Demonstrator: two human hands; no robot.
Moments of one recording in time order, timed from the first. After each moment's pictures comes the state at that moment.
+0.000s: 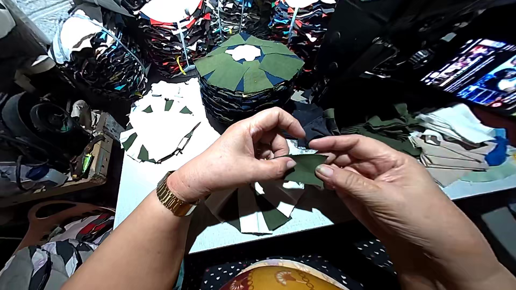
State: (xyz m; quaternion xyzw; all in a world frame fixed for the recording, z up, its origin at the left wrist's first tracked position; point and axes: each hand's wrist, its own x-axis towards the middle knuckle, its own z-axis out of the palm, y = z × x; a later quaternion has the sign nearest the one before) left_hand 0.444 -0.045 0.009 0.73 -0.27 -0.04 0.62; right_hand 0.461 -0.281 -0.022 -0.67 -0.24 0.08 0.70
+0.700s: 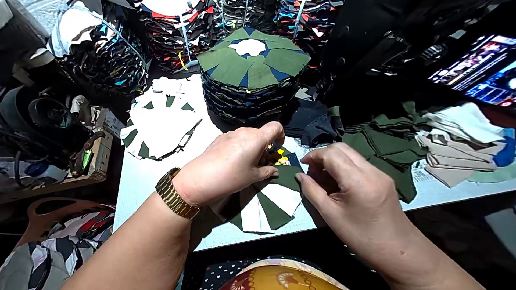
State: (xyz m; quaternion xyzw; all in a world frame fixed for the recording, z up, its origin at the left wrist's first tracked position) left_hand 0.444 -0.042 0.006 0.94 -0.20 0.00 0.26; right_hand 0.453 -0.267 -0.038 -0.86 -0.36 -0.19 0.32
